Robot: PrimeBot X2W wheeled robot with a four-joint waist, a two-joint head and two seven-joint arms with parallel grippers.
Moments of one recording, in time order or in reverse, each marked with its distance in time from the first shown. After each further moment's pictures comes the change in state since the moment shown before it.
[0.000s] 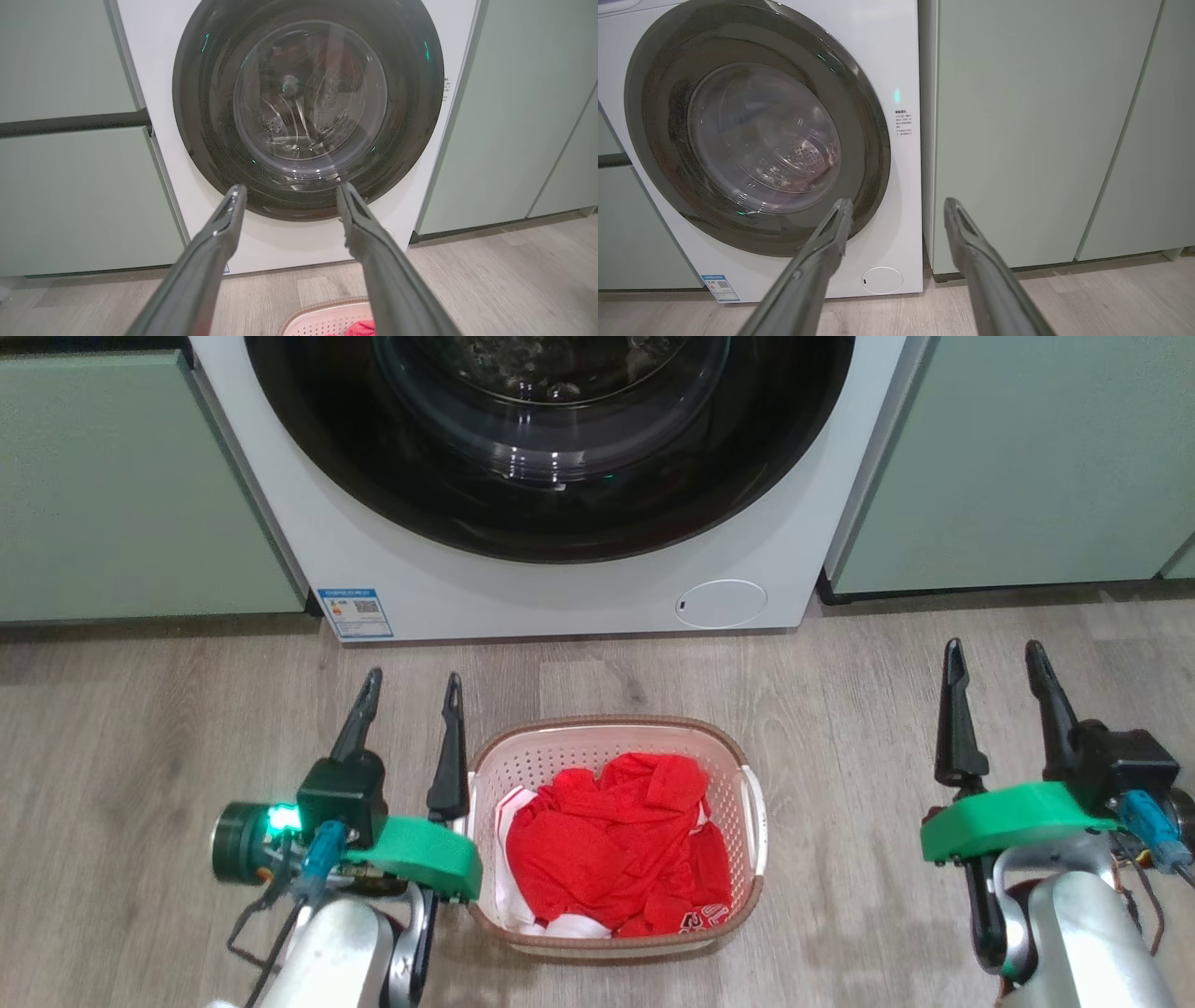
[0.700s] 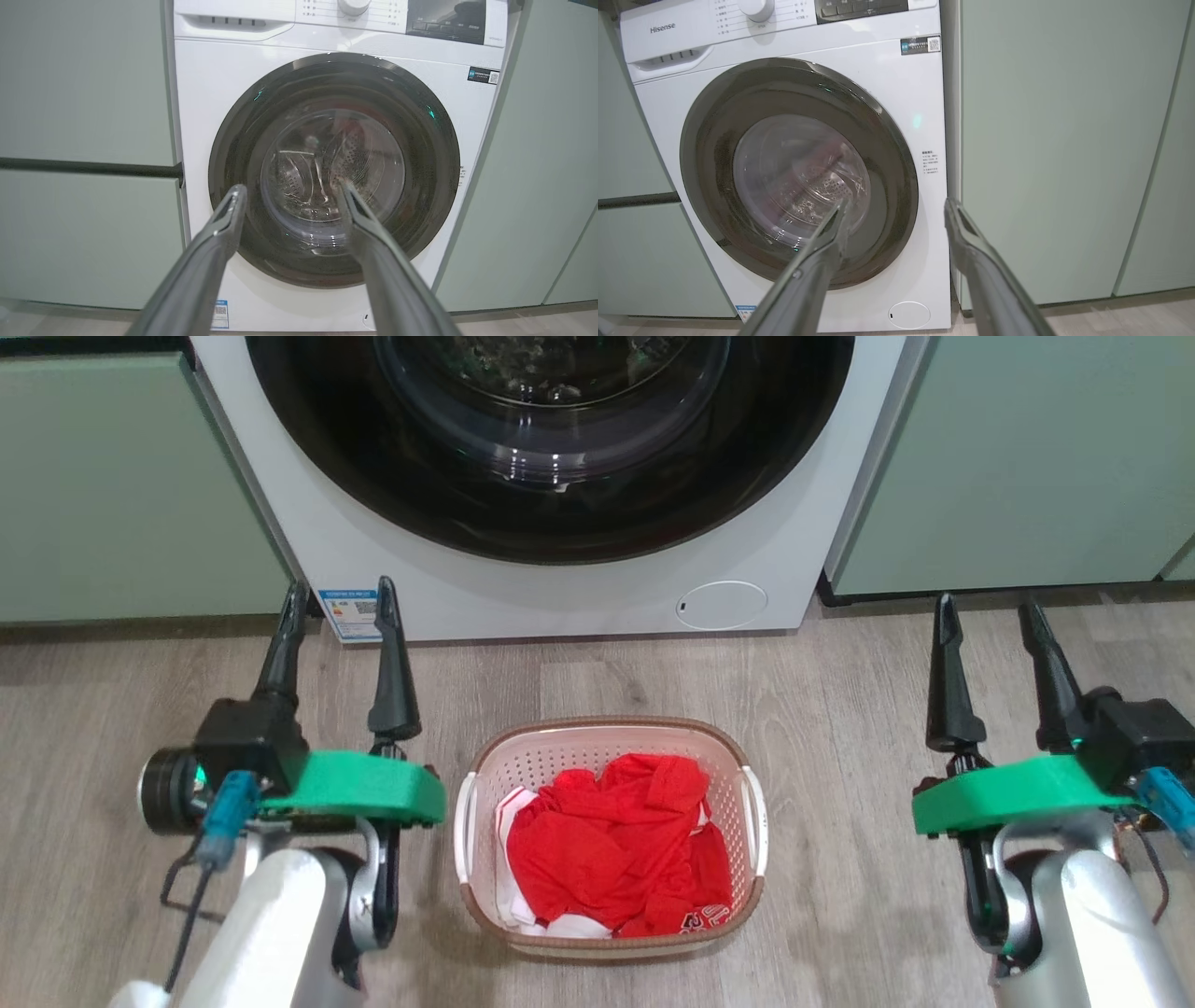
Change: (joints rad) left arm -0.058 0.079 0.001 -0.197 -0.153 0.119 0.054; right arm -0.013 0.001 0.038 -0.135 0.054 0.000 0.053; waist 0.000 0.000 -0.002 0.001
